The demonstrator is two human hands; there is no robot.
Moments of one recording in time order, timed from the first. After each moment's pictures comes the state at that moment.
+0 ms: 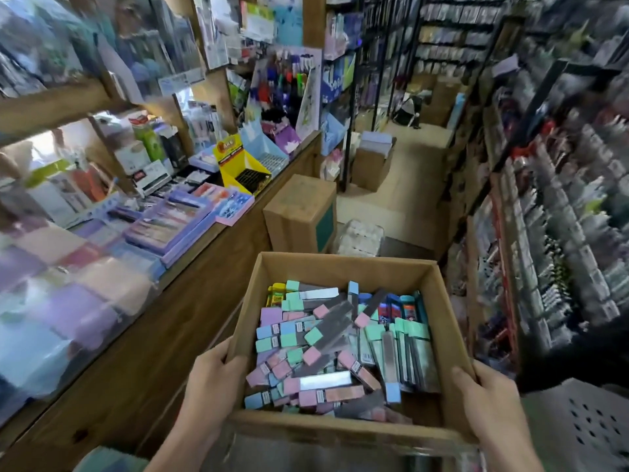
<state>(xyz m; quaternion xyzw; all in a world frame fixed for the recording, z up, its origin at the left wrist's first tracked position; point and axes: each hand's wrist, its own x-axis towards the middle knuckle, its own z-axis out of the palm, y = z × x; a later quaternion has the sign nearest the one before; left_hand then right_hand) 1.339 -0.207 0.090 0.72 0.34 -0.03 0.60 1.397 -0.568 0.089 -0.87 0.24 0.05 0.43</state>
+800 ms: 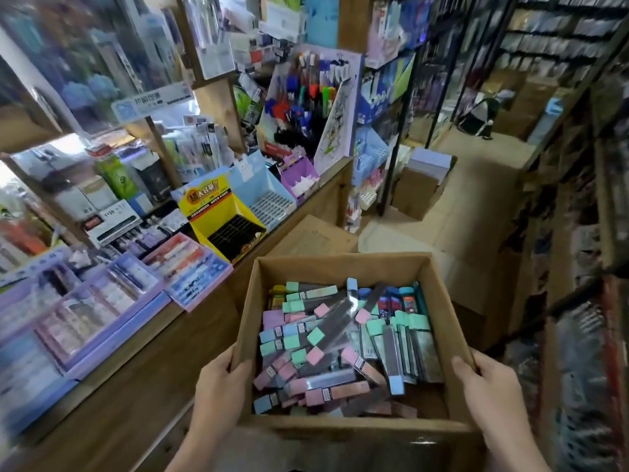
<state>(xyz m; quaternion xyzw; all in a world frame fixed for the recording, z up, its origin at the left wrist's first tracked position) 1.756 -0.212 0.061 0.70 0.44 0.04 0.56 1.885 -0.531 0.091 -0.88 0.17 0.09 0.43</state>
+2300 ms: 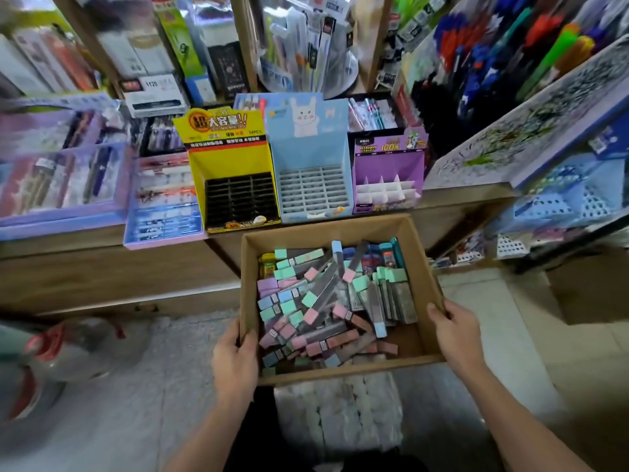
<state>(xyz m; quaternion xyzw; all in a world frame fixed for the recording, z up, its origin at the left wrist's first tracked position) 2.107 -0.261 -0.097 0.41 0.74 0.28 0.45 2.438 -0.334 -0.098 -0.85 -0.24 0.31 0.35</state>
